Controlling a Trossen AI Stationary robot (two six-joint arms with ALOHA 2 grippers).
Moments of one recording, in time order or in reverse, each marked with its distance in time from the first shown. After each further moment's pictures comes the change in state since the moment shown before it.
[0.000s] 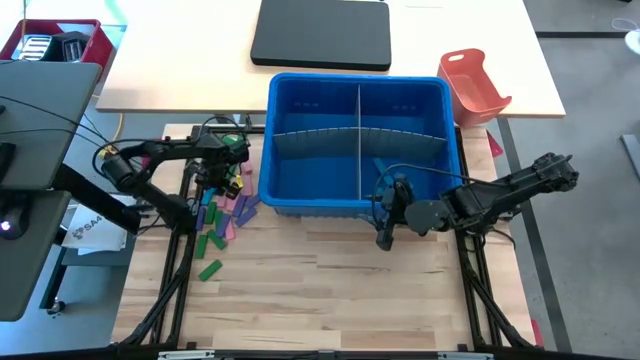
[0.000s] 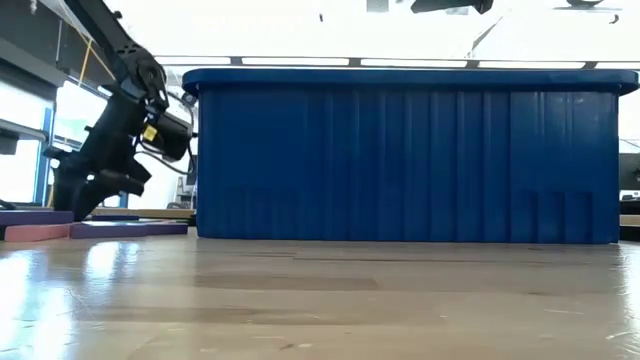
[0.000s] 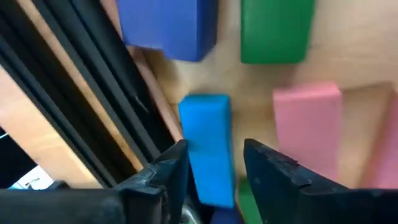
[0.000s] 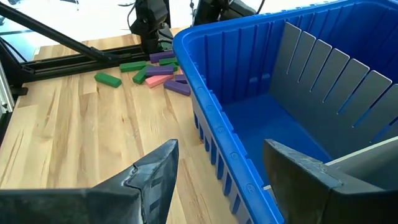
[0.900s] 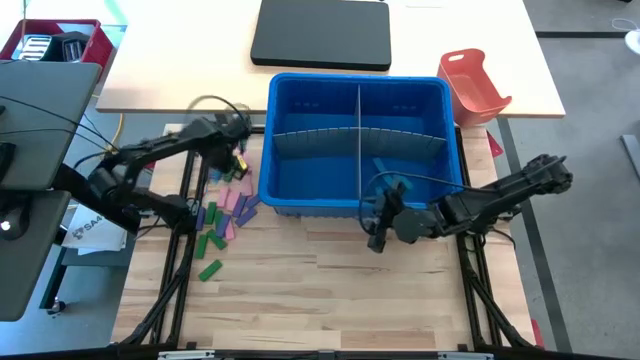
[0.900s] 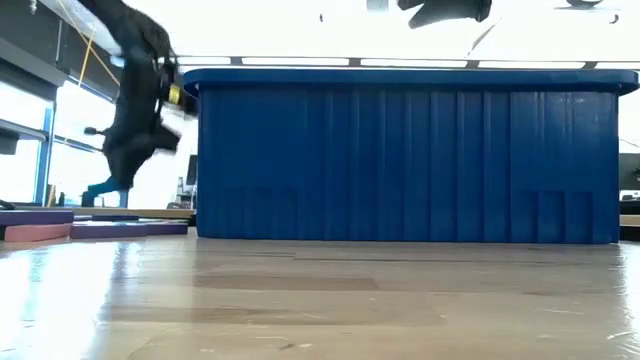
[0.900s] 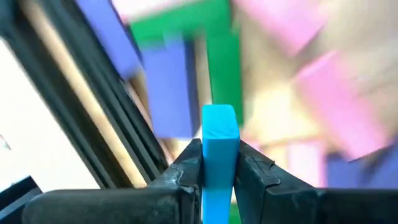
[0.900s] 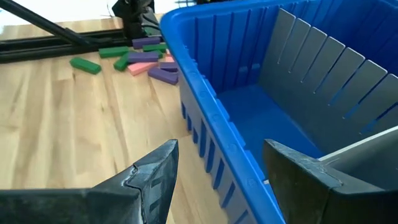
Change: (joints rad) left arm -0.011 -0.148 0.216 -0.042 -0.025 0.115; right arm 0.010 0.079 0.000 -0.007 0.068 0.017
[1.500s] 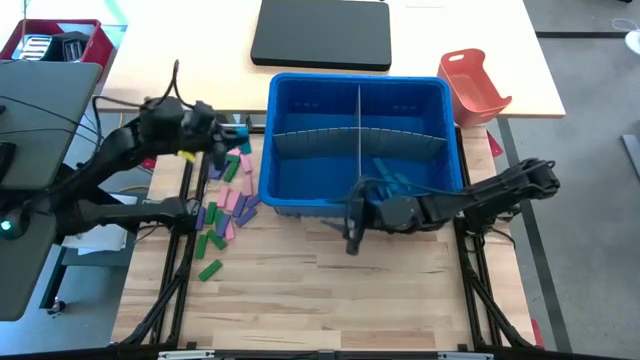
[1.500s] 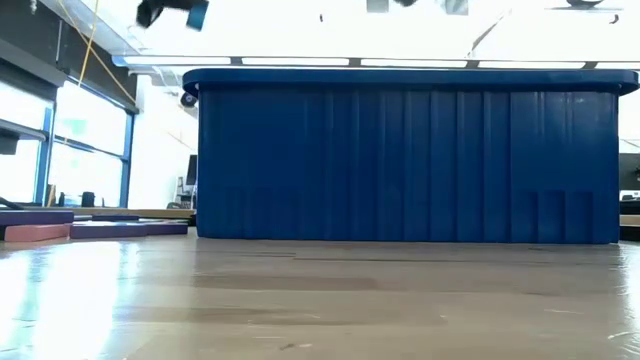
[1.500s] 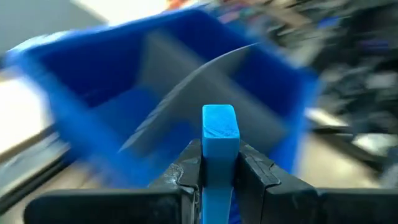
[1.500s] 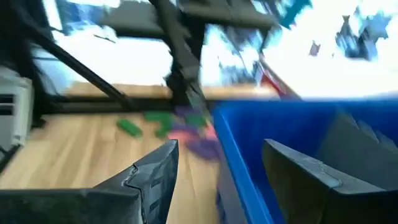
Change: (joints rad) left arm -0.286 -0.503 0.298 0.383 0.364 0.038; right arm -0.094 0.154 0.000 0.588 -0.226 -0.403
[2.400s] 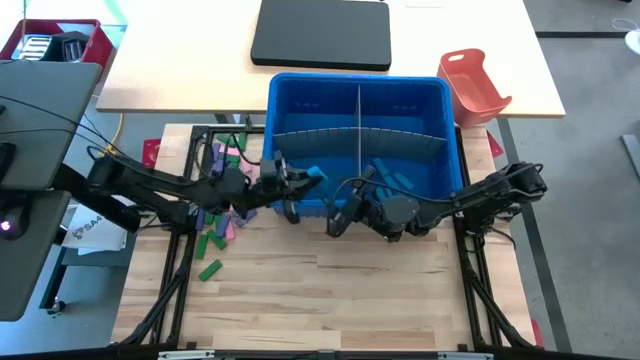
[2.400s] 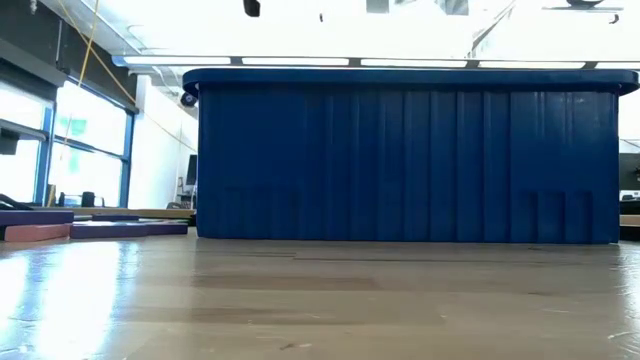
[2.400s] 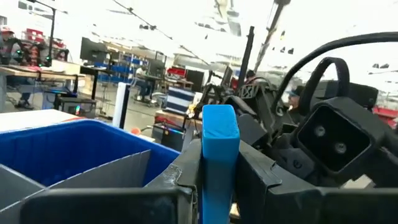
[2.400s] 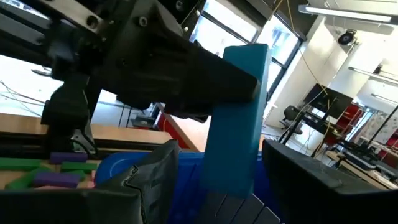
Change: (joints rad) left arm -0.629 0.481 -0.341 1.457 -0.513 0.127; right arm -0.001 0.122 0.002 0.467 0.387 -0.470
